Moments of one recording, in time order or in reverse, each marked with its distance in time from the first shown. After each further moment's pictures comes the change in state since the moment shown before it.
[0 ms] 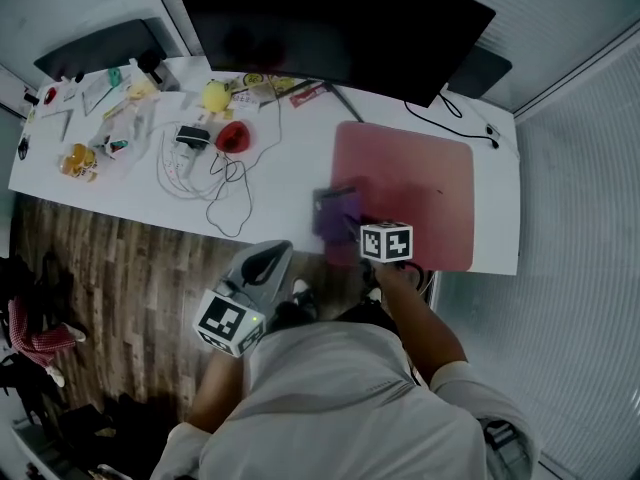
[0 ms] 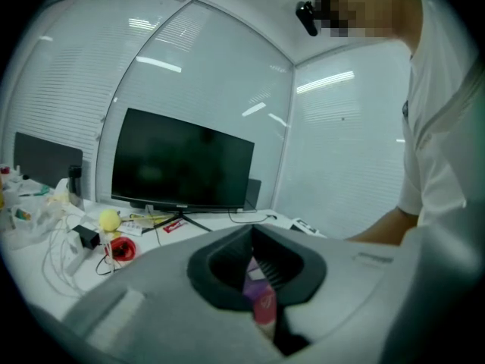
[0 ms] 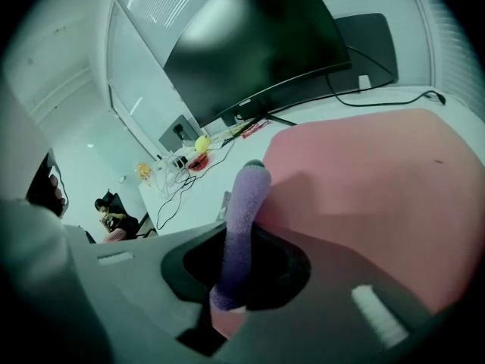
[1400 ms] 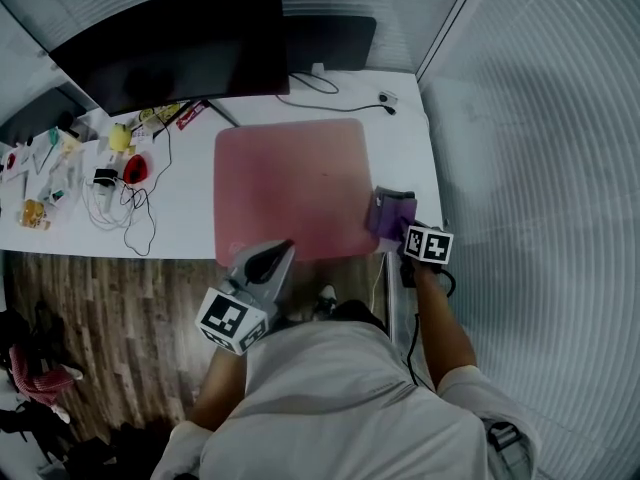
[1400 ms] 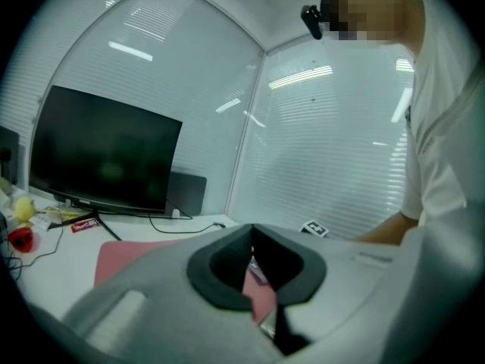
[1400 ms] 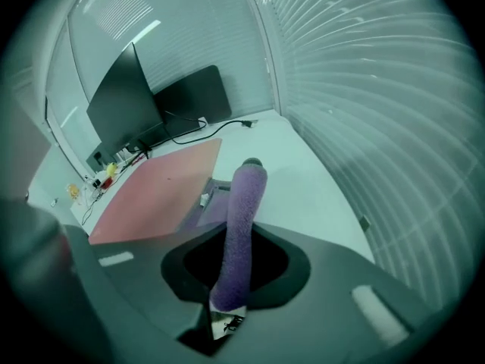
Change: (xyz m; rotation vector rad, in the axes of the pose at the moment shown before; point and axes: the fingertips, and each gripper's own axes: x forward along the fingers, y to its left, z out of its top) left arm 0.200 -0.252 0.009 0.025 -0.011 -0.190; right arm -0.308 -0.372 -0.066 0.196 -0.141 -0.444
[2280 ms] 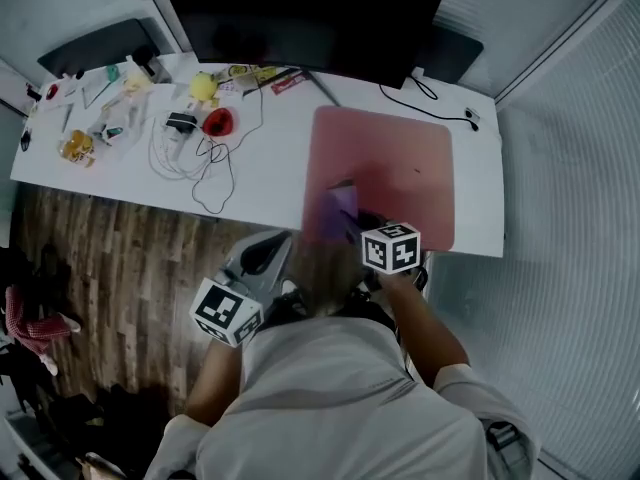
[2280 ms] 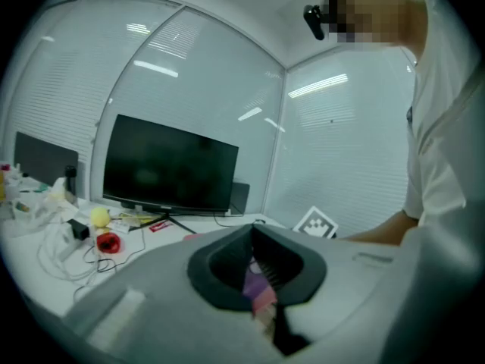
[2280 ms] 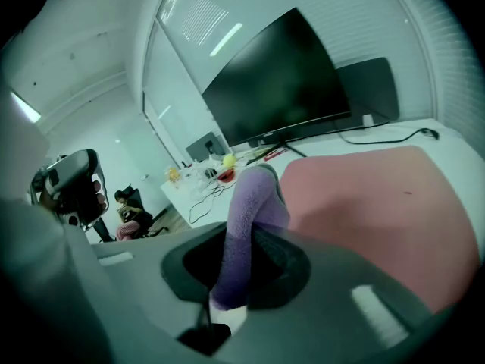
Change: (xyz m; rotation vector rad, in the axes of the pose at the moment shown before) left arm -0.220 0.117 -0.002 -0.029 -0.025 0.178; right arm -0.003 0.439 -0.040 -0.300 -0.001 0.581
